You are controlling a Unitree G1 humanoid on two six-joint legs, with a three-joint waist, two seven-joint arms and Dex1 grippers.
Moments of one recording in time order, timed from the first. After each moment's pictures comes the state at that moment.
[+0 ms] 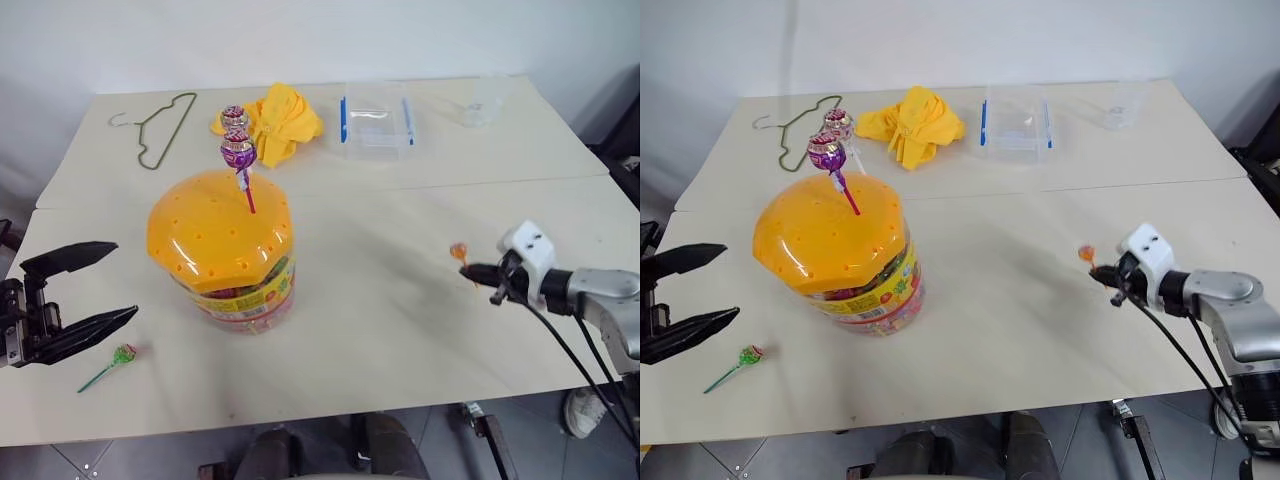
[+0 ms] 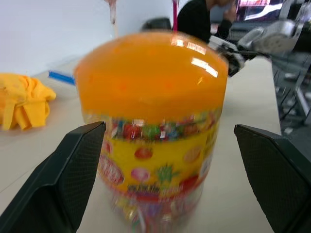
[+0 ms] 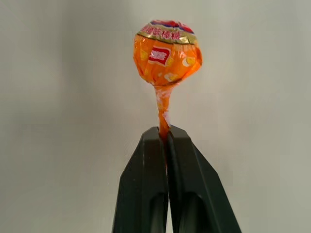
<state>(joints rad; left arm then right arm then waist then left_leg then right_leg) 0.17 0.87 0.81 -0.21 -0.86 0.34 -1.33 -0.31 -0.93 -0.02 0.10 0.32 0.46 0.91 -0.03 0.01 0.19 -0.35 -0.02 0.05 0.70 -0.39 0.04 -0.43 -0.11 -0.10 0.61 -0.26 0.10</state>
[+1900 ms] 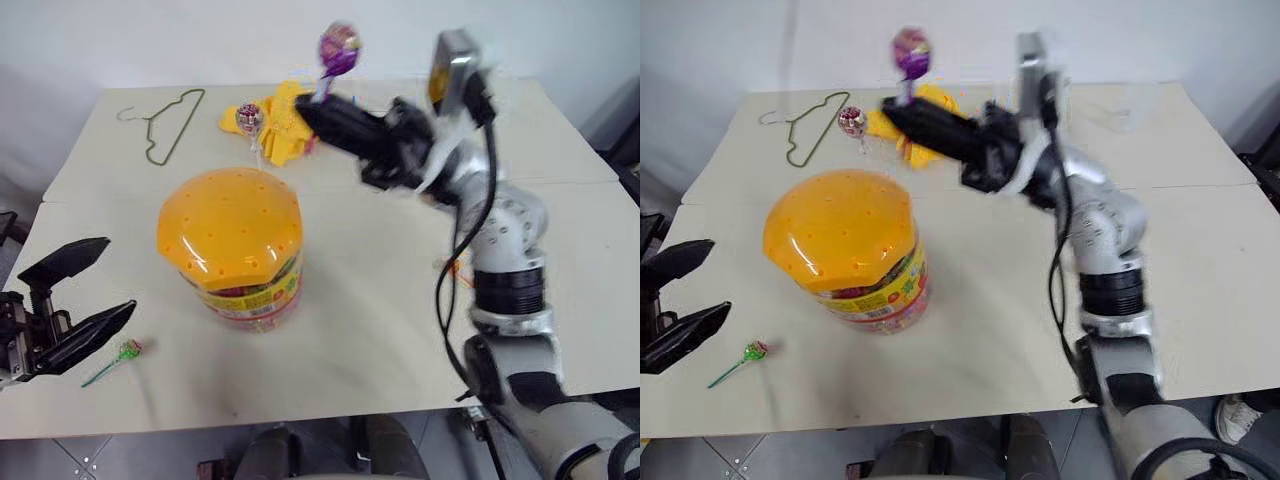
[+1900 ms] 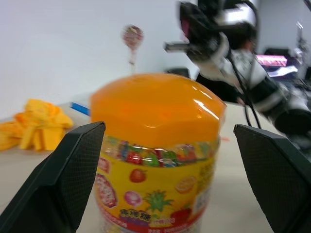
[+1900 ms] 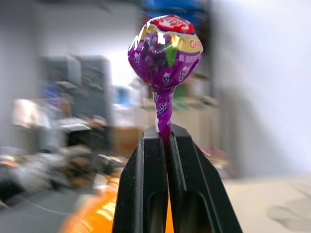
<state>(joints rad) 0.19 0.77 0.82 -0.39 -1.03 0.36 -1.18 -0.98 -0.47 -0.10 0.05 0.77 0.57 1.03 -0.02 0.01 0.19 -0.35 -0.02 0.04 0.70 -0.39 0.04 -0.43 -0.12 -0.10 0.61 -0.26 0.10</state>
